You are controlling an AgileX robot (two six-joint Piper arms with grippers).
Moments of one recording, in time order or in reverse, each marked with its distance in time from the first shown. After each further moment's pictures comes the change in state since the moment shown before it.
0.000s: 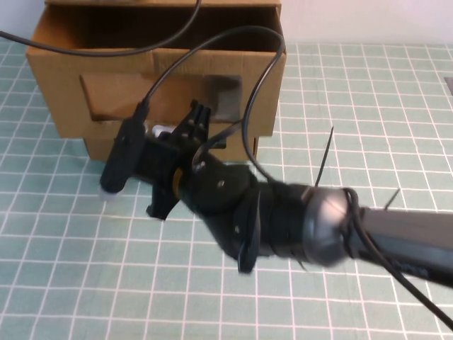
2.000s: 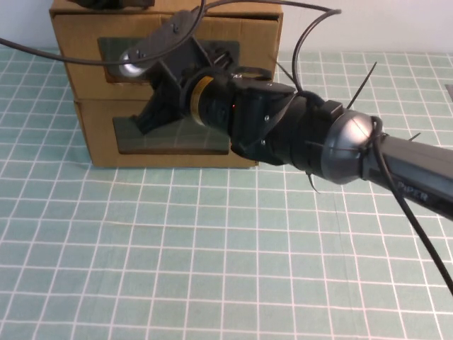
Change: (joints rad) right arm -0.207 0.092 -0.291 0.434 -0.315 0.002; left arm 0.000 -0.002 0.000 -0.009 0.012 0.004
